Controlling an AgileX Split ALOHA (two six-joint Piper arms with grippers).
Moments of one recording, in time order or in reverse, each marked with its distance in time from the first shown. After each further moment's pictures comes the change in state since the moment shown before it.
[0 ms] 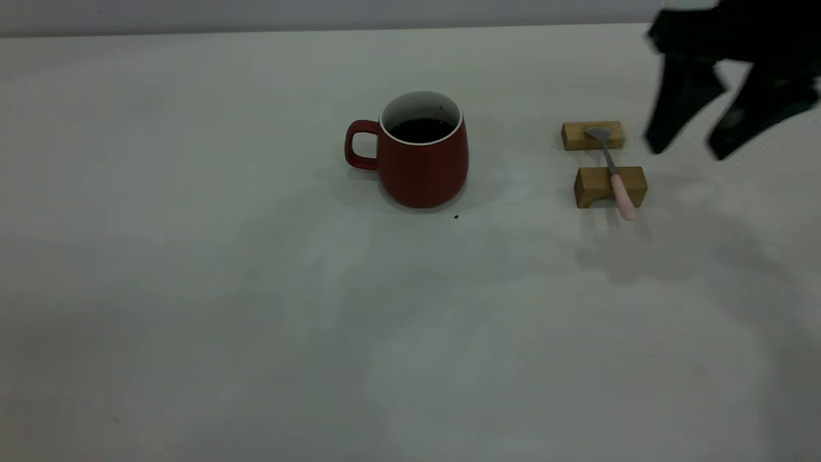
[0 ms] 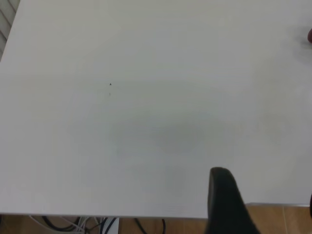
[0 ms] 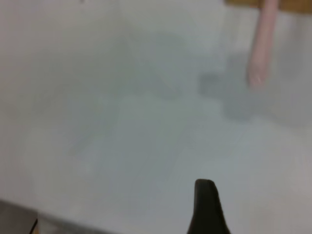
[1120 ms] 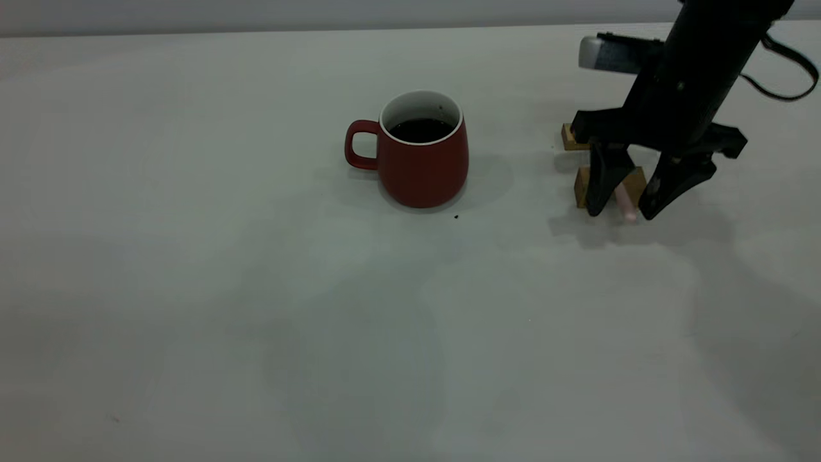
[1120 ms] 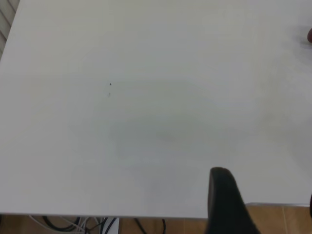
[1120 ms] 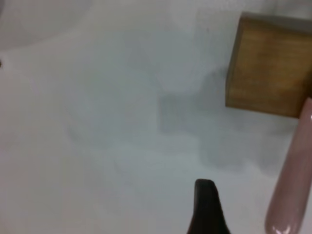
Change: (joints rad) left arm 0.000 0.000 0.000 0.000 0.000 0.000; right arm 0.026 0.373 -0.239 -0.028 -0.045 0.056
